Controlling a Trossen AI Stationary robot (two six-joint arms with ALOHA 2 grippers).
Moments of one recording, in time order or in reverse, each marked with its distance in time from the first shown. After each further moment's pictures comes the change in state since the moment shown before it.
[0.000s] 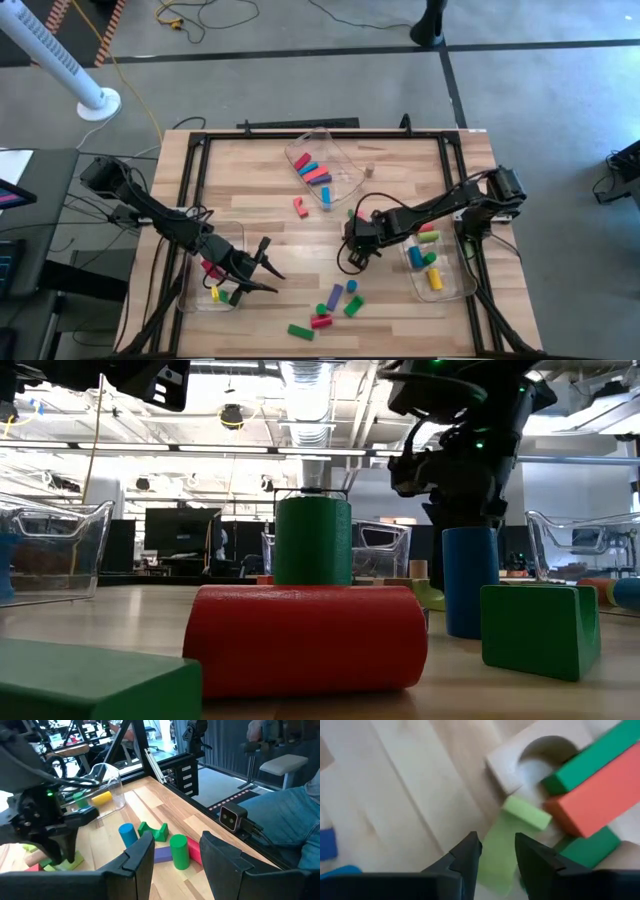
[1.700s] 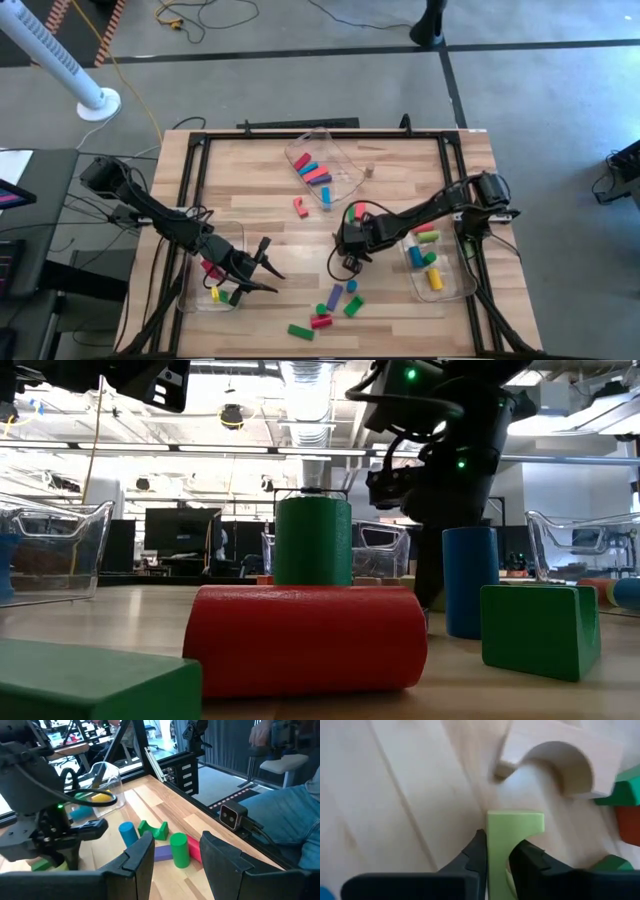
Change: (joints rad) left arm 0.000 0.000 0.000 -0.007 -0.001 0.003; right arm 0.025 0.143 0.094 -0.009 0.026 -0.103
